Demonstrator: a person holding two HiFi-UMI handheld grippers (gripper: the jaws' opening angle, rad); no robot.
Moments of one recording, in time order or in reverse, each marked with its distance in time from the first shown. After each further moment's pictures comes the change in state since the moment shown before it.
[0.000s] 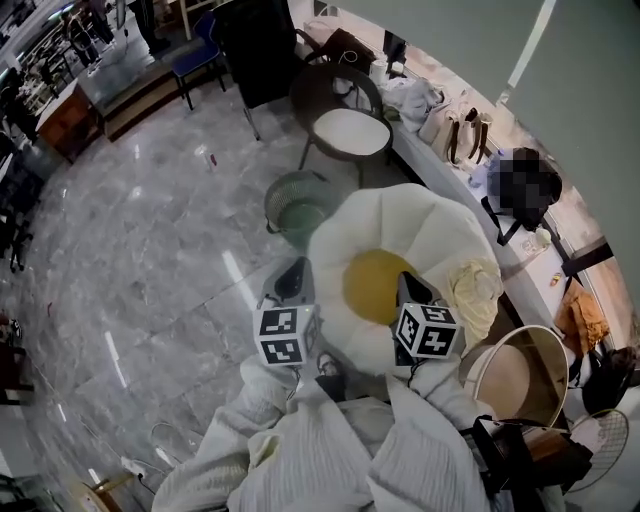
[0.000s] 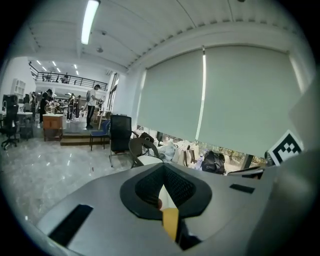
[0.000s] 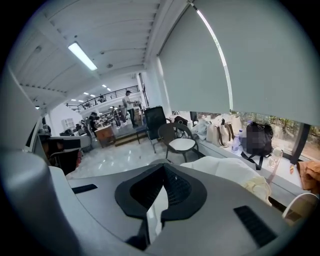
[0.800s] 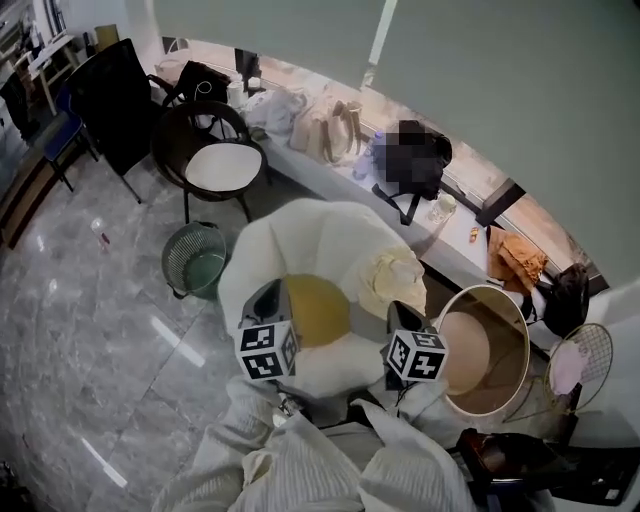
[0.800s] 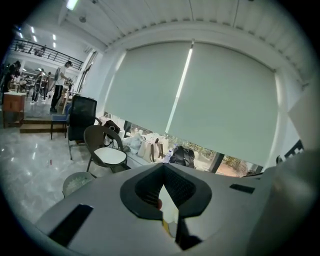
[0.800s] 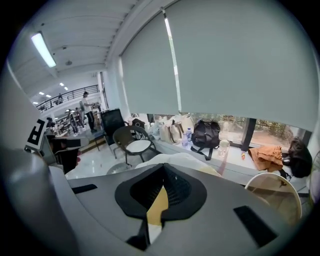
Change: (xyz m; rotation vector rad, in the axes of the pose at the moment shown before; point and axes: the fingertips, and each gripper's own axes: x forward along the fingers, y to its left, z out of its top) left arm 0.132 -0.146 -0.016 -0.015 0.109 -0.347; right arm -0.083 -0.177 -0.019 0.186 -0.002 -0.433
